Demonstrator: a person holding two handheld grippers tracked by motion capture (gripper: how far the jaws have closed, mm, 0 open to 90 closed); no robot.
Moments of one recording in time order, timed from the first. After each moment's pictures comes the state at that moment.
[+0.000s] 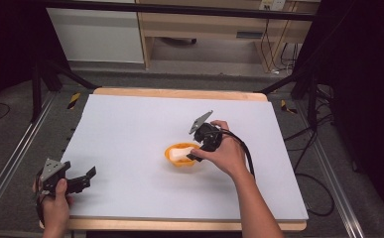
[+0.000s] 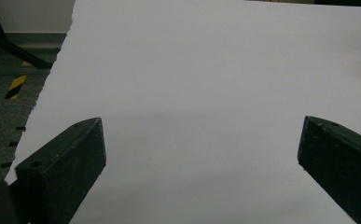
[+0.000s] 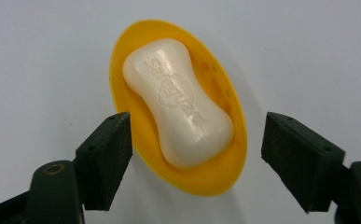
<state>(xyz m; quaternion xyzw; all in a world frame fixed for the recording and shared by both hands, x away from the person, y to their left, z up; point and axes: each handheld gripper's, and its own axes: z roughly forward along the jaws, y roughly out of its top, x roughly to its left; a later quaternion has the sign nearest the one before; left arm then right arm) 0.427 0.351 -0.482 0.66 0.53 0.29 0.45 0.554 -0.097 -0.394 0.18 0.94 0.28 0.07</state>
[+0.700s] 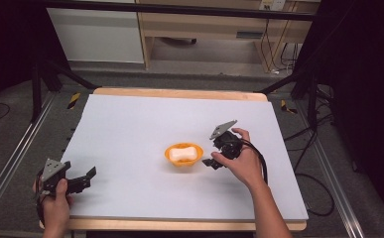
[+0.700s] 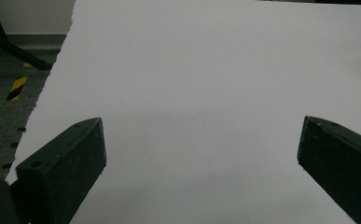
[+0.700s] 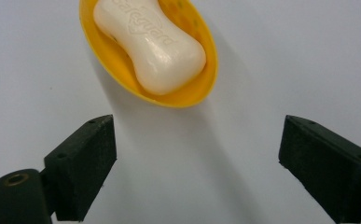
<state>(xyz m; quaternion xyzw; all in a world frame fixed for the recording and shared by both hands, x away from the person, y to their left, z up) 0.427 0.350 -0.482 0.66 0.53 0.29 0.45 0.534 -0.151 -0.411 0.24 0.91 0.31 0.09</state>
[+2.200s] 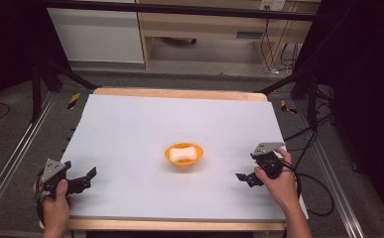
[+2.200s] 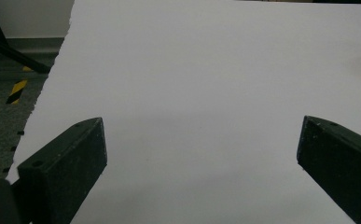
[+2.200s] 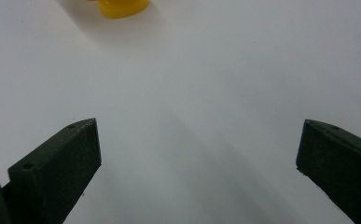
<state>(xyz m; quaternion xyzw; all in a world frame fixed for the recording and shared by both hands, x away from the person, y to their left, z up) 0.425 0.349 -0.482 0.66 0.52 0.30 0.45 0.485 -0.263 -0.441 0.32 0.87 0.35 0.12</state>
